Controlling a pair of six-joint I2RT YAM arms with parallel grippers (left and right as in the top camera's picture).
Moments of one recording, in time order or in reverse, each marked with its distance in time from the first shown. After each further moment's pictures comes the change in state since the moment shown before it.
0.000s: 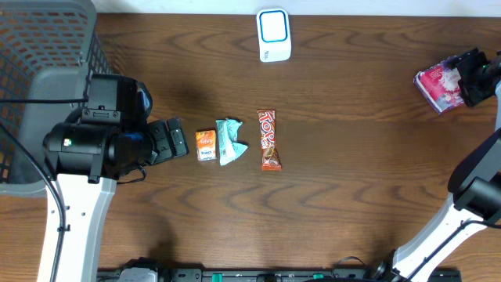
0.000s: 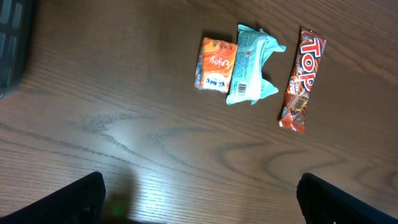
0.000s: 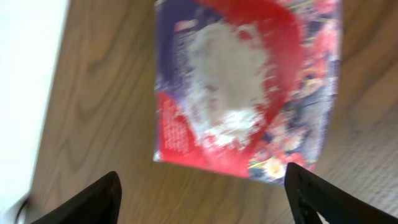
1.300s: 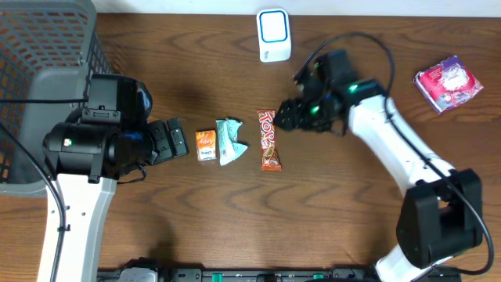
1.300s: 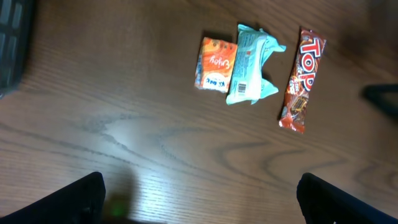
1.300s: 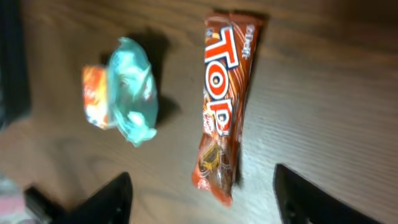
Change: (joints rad) left arm 0.000 0.000 0.000 0.000 0.000 0.000; right arm 0.853 -0.385 -0.557 0.049 -0.199 -0.320
